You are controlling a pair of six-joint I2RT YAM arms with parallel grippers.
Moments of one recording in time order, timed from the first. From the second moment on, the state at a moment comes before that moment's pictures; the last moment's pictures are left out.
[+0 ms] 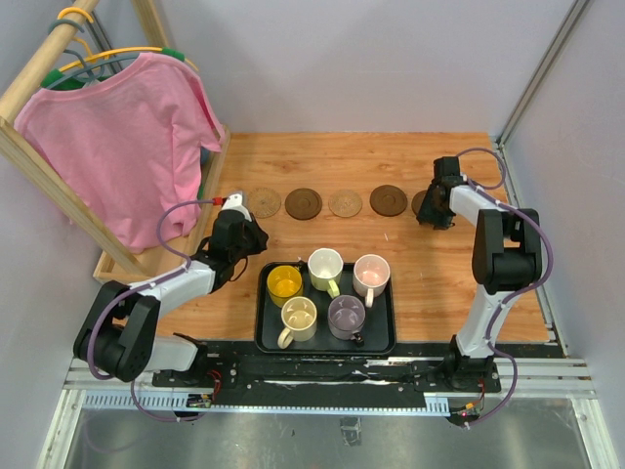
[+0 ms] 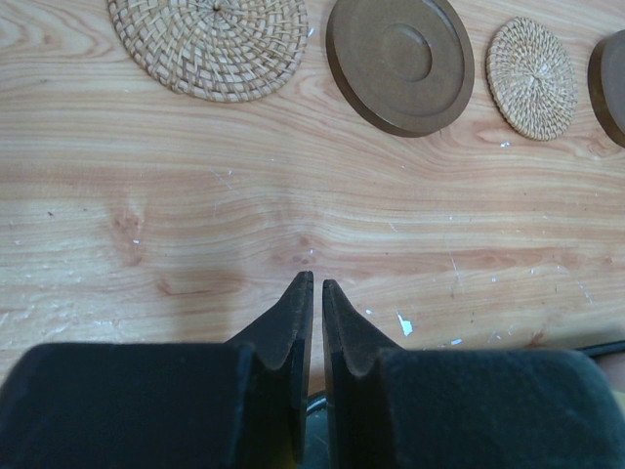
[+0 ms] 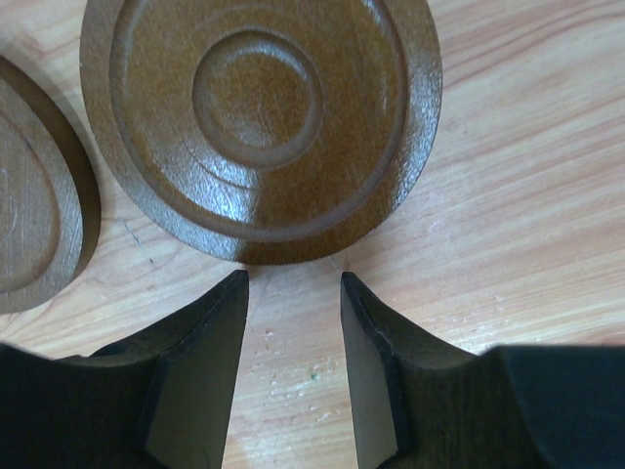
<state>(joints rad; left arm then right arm) -0.39 1.32 0.53 0.28 -0.10 -0.51 0.03 1.91 1.26 -0.45 0.12 0.41</state>
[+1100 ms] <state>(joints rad) -0.39 1.35 0.53 0.28 -0.09 -0.51 0.04 1.95 1.31 -0.44 0.15 0.40</state>
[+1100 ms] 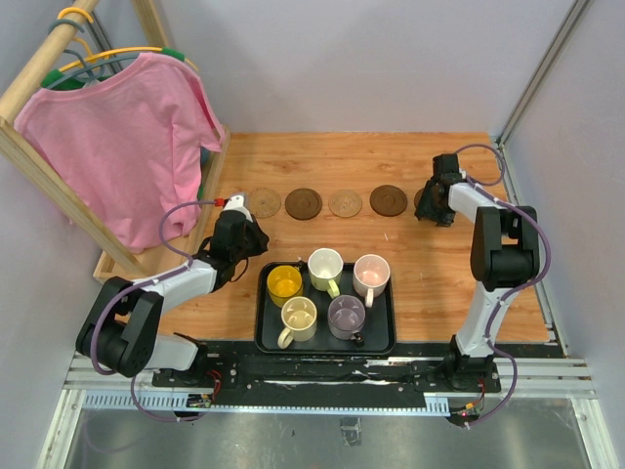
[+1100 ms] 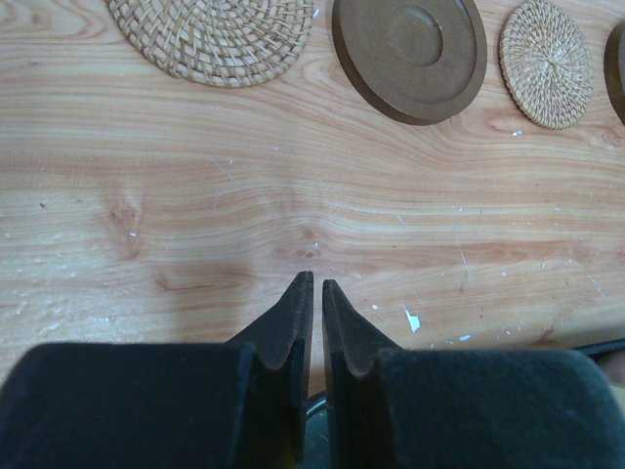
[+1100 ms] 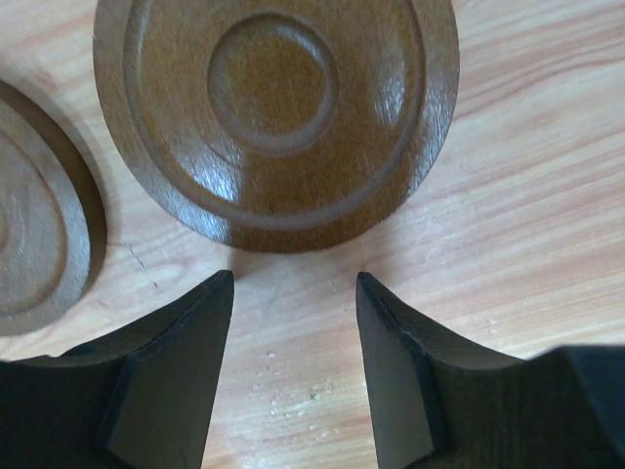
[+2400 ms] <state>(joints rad) -0.45 1.06 0.45 0.26 -0.05 -0.46 0.37 1.00 0.81 -0.60 -0.17 0.23</state>
